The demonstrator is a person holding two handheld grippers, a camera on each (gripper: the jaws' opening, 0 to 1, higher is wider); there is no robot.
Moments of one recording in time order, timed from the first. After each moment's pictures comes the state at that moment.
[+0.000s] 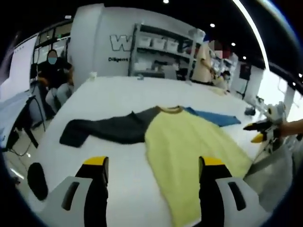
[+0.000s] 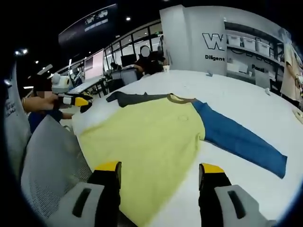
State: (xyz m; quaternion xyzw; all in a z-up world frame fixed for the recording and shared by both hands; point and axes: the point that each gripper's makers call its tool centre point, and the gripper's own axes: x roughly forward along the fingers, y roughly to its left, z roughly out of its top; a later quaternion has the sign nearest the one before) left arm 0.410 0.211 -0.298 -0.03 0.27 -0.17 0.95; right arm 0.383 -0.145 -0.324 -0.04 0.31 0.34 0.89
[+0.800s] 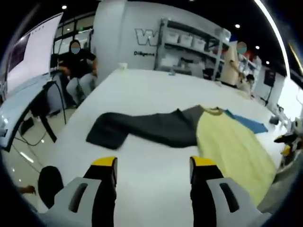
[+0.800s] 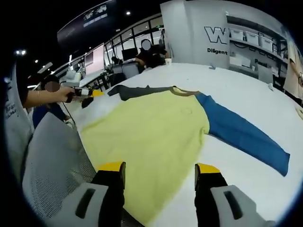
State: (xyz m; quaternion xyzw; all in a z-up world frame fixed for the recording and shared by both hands) left arm 0.471 0.306 -0.332 -0.05 0.29 -0.07 0.95; right arm 0.378 -0.140 -0.329 -0.05 0.34 0.35 0.87
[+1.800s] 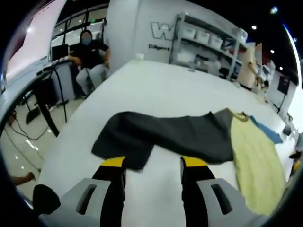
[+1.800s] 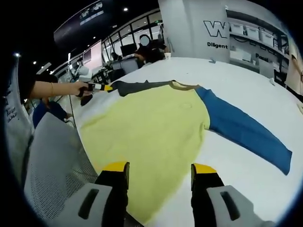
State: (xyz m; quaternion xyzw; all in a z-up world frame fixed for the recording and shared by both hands) left arm 0.534 0.344 -0.365 -0.07 0.32 -0.01 0.95; right arm 0.383 -0.143 -0.337 -0.05 0.36 0.35 0.86
